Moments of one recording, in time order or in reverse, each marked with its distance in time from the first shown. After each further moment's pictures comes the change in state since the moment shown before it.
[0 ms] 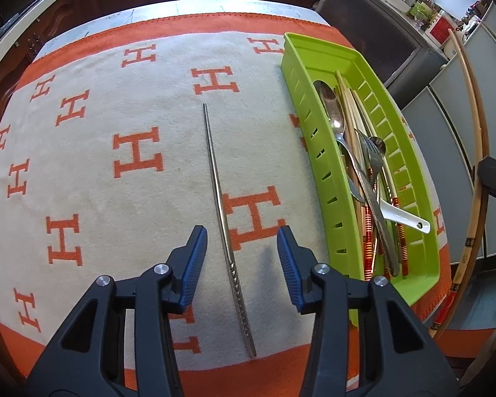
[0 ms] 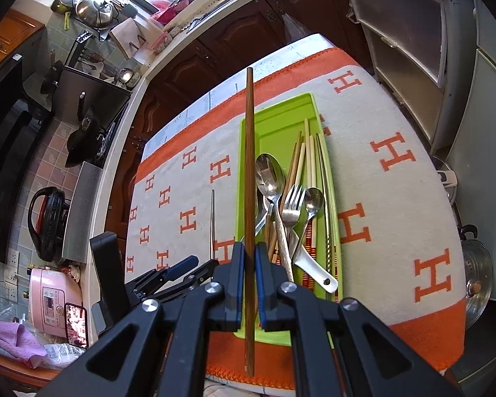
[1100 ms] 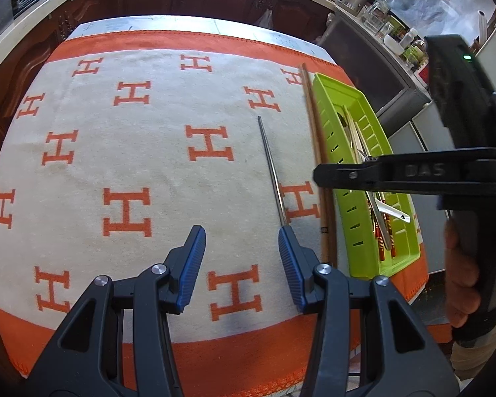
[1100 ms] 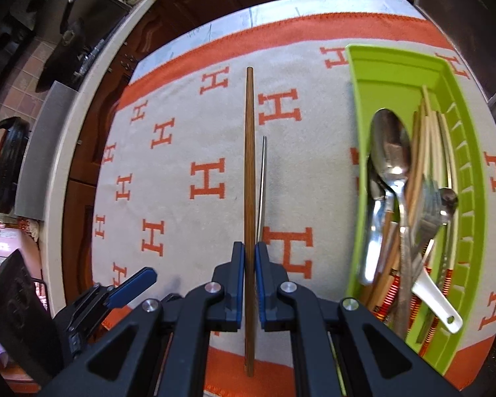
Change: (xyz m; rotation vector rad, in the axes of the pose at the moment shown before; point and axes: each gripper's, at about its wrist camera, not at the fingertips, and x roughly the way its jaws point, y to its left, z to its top) left arm -0.056 0.086 -0.034 -0.093 -0.095 -0.127; right arm 0.134 0.101 -0.003 -0.171 0.250 -0.137
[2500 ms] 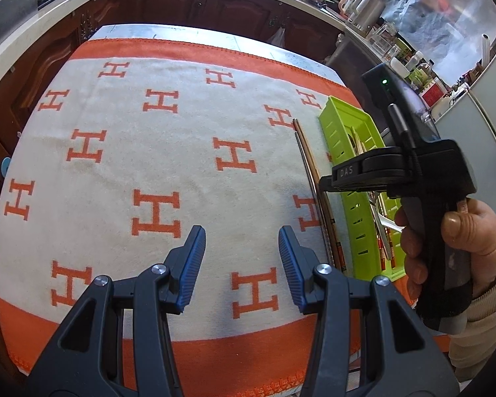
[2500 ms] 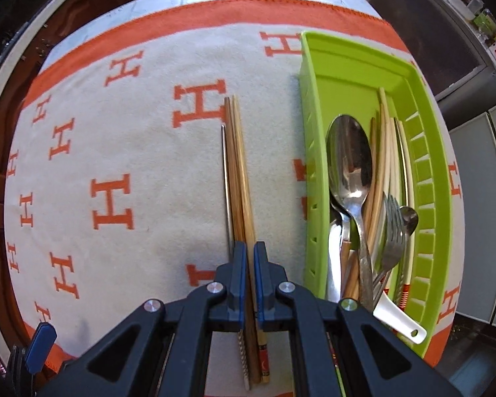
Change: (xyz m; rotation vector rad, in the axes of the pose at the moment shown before) left arm -0.028 0.027 -0.010 -0.074 -0.074 0.003; right arm 0.054 0.003 0.030 0.057 0.070 -0.440
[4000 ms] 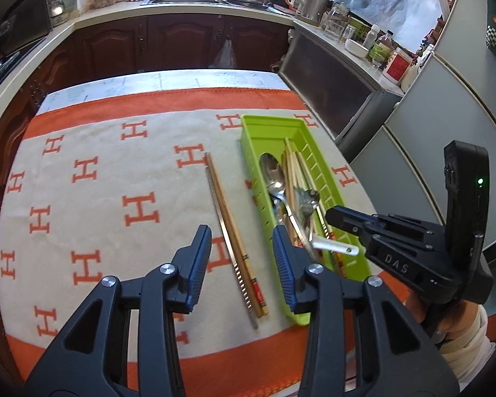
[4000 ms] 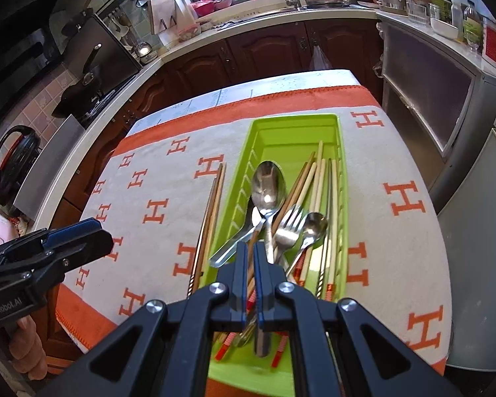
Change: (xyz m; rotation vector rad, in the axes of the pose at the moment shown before) left arm -0.007 -0.131 0.022 0.221 -0.052 0.010; right arm -0.070 -0.129 -0.084 -0.082 -0.447 0.372
